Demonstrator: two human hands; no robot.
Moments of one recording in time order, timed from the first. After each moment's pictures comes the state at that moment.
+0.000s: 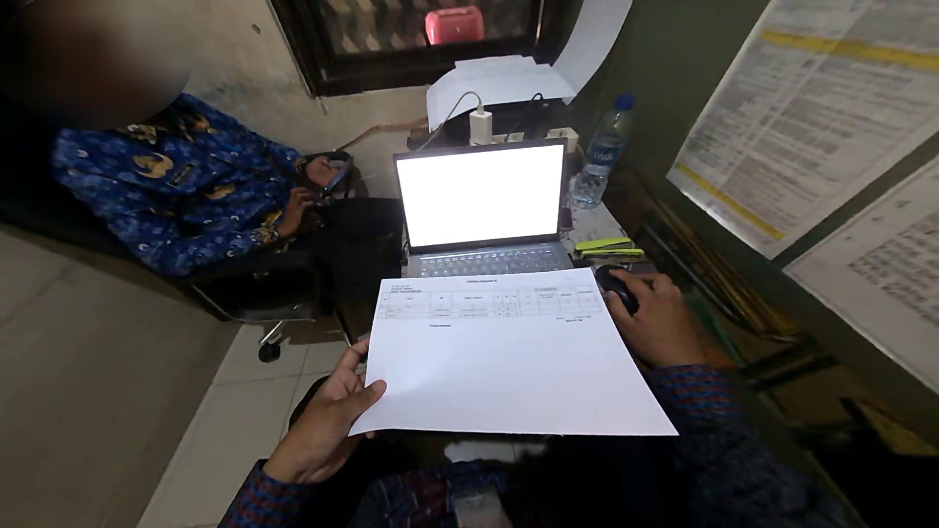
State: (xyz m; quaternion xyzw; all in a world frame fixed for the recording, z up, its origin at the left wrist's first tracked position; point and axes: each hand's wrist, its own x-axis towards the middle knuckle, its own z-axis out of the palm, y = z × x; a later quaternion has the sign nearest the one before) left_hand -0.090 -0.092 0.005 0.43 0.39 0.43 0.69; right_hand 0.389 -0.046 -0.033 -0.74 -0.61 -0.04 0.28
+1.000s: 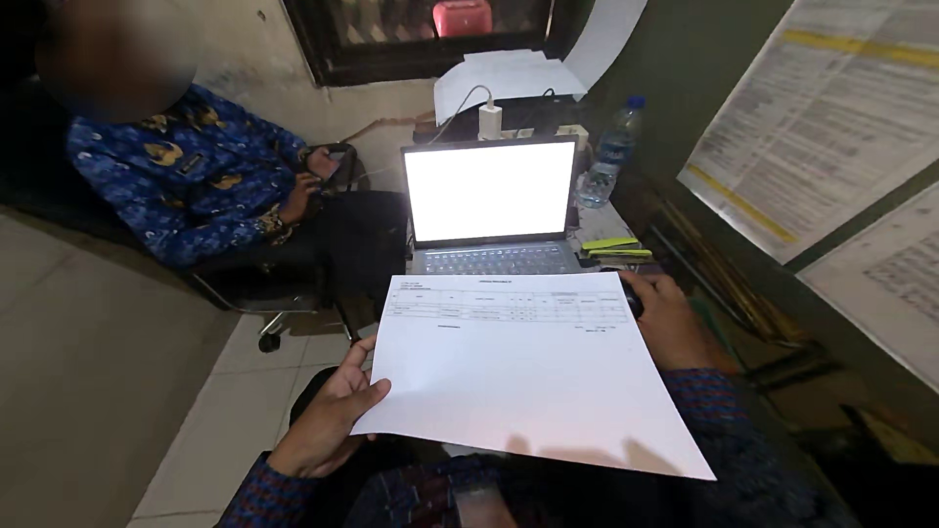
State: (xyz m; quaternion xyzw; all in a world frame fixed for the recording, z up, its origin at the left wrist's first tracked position) left_hand -0.095 -0.093 0.002 0.43 0.34 0.42 0.72; right_hand 0.383 -0.052 -0.022 -0.72 -0.64 -0.03 0.28
